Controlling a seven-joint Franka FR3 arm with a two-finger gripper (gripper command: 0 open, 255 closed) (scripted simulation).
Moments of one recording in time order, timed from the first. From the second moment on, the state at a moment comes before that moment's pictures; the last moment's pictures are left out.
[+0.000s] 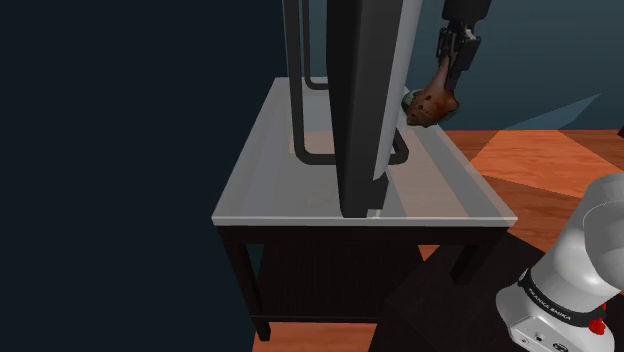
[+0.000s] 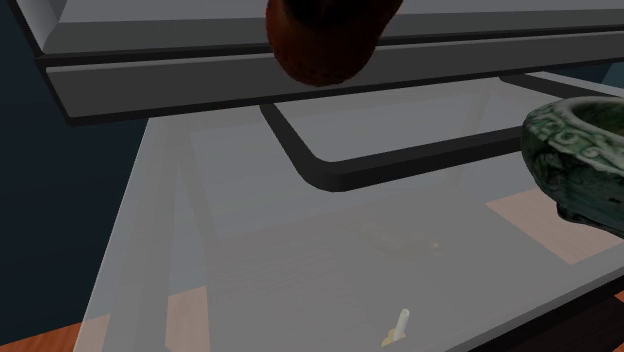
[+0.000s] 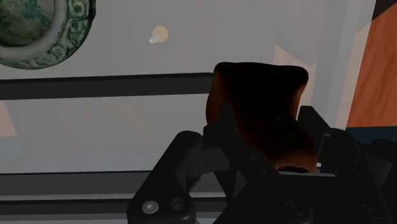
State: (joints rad) arm 0.22 -0.52 -0.10 -1.99 -0.07 1.44 -0.67
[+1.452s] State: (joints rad) arm 0.08 -0.03 -0.49 -1.52 -0.05 1.47 -1.21
